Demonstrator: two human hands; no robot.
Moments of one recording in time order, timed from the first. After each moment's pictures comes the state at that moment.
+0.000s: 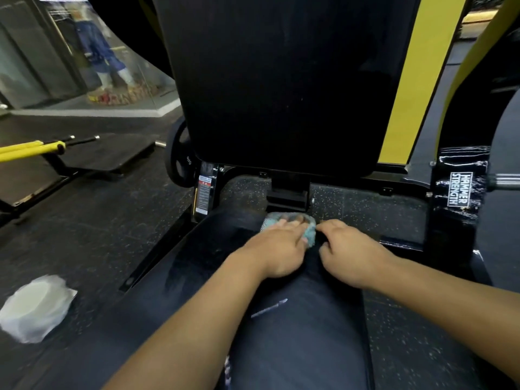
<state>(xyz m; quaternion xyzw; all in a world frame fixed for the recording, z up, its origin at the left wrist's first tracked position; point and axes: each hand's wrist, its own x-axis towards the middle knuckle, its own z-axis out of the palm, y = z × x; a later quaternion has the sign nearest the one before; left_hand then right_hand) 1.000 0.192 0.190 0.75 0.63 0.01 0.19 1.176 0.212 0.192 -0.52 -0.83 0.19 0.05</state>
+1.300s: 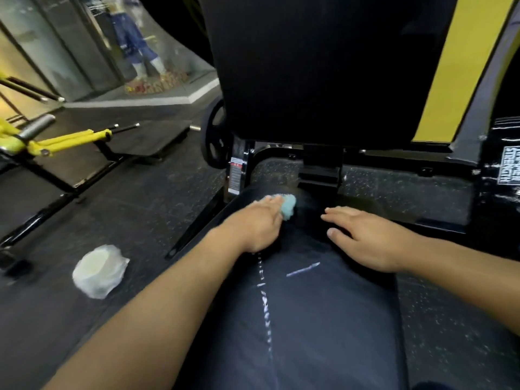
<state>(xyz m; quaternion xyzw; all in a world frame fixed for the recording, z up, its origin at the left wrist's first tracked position) 0.918 0.151 0.205 0.73 0.67 -0.01 0.12 1.169 0.188 0.193 -0.41 -0.88 0.23 0.02</state>
